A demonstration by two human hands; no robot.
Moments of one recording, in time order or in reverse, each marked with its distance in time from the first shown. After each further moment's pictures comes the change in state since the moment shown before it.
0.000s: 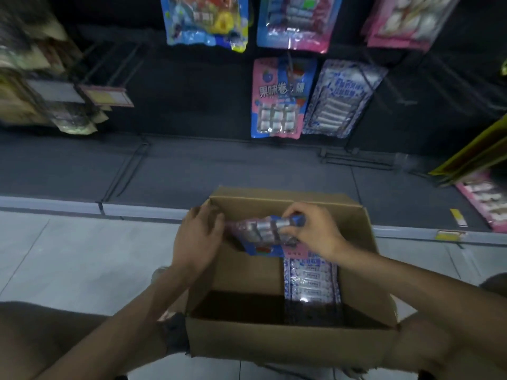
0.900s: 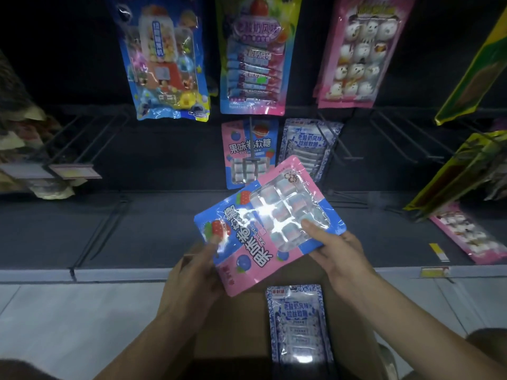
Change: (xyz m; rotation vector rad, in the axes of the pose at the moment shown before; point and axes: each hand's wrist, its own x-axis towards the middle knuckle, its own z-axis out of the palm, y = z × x) left_hand 0.019 0.103 0.002 -1.183 -0.282 -0.439; right_hand -0.008 -0.027 -0.102 1.158 0.314 0.427
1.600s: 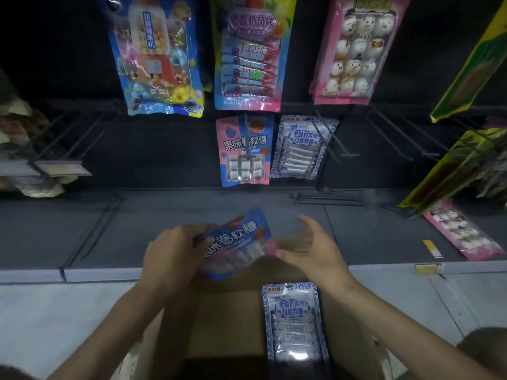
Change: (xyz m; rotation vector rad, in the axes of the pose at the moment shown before) left_hand 0.011 0.055 -0.009 1.453 0.287 0.579; right_hand 0.009 0.023 0.003 -0.881 -0.027 -0.265
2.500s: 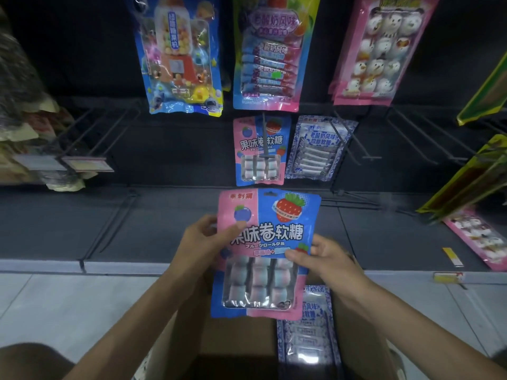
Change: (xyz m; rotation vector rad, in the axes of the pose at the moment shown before) left_hand -0.004 0.018 -0.003 -1.102 -0.235 -0.336; right_hand -0.001 0.003 0.006 0.410 -0.332 0.056
